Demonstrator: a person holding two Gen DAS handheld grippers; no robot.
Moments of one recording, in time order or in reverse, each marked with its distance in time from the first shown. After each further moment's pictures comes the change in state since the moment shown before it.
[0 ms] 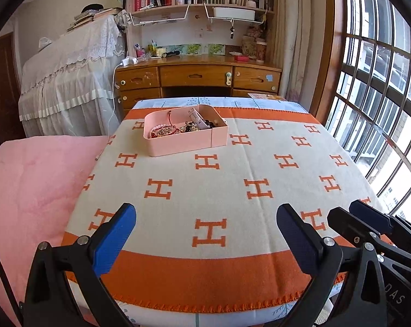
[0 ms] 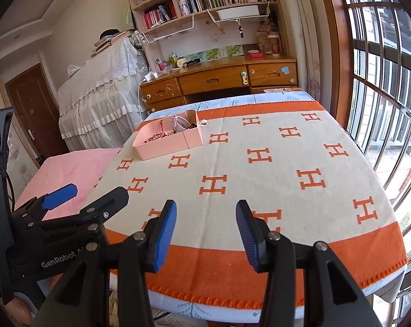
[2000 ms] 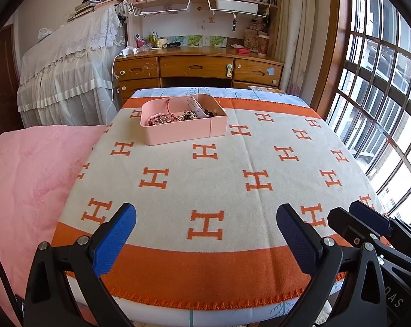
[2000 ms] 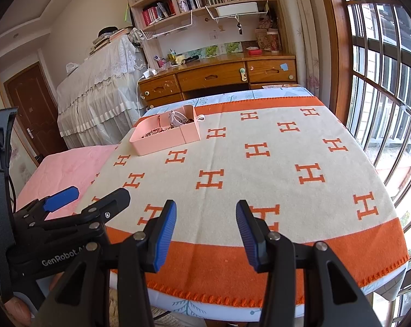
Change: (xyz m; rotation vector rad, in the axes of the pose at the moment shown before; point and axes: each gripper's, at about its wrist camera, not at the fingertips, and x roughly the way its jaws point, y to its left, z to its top) left arm 0.010 -0.002 -0.009 -0.024 0.041 -0.012; right arm -0.003 -0.008 -0.010 0.002 0.010 -0.004
